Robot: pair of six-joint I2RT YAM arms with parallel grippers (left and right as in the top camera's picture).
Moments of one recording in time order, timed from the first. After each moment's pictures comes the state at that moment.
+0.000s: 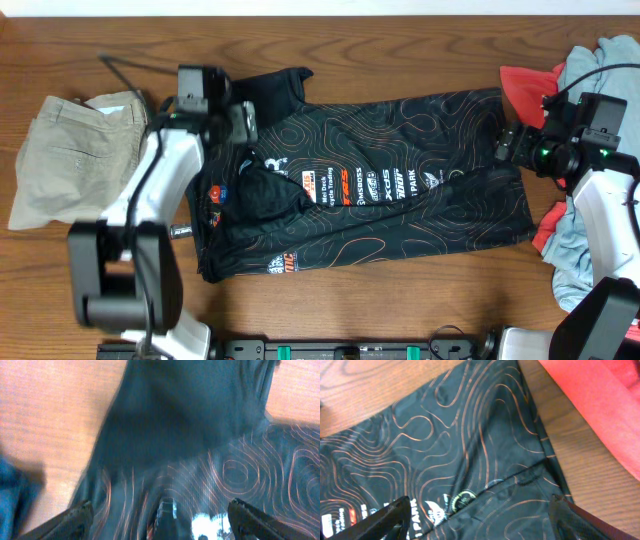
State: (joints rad) left arm -0.06 1.78 1.23 -0.42 0.06 -0.20; right arm -0.28 1.52 1.05 -0.55 -0.33 0.12
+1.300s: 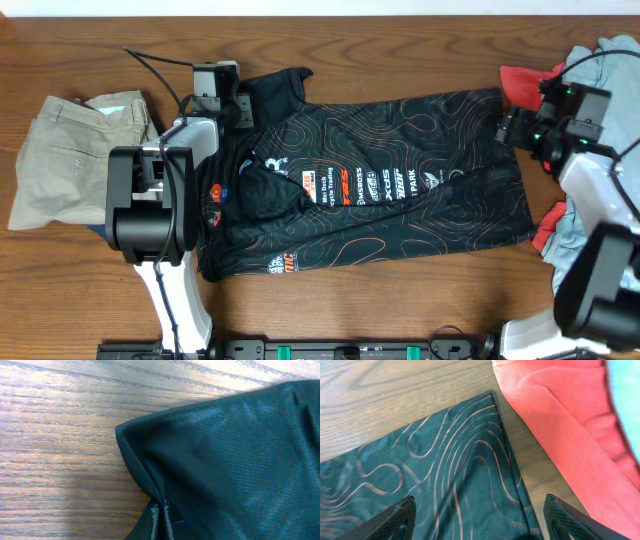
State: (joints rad) left arm -0.04 2.14 1.28 -0.02 0.11 -0.13; right arm -0.26 1.73 1.05 -0.18 -0.24 0.10
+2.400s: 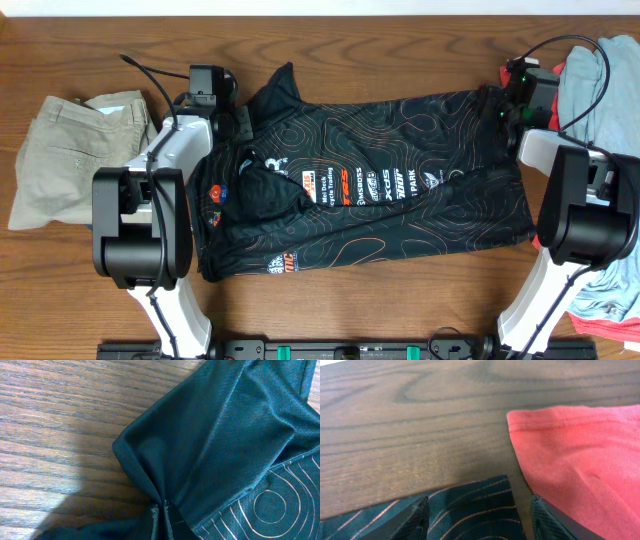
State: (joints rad) left arm -0.04 1.99 1.27 -0.37 0.15 -0.22; right arm -0.17 2.13 1.19 0.27 -0.12 0.10
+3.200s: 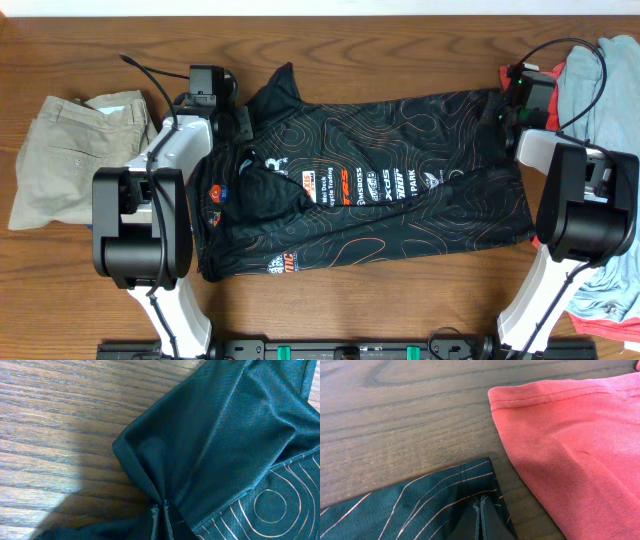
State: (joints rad) left arm -0.04 1.99 1.27 -0.38 0.15 -0.22; right arm -0.16 2.14 1.19 0.25 -0.05 0.13
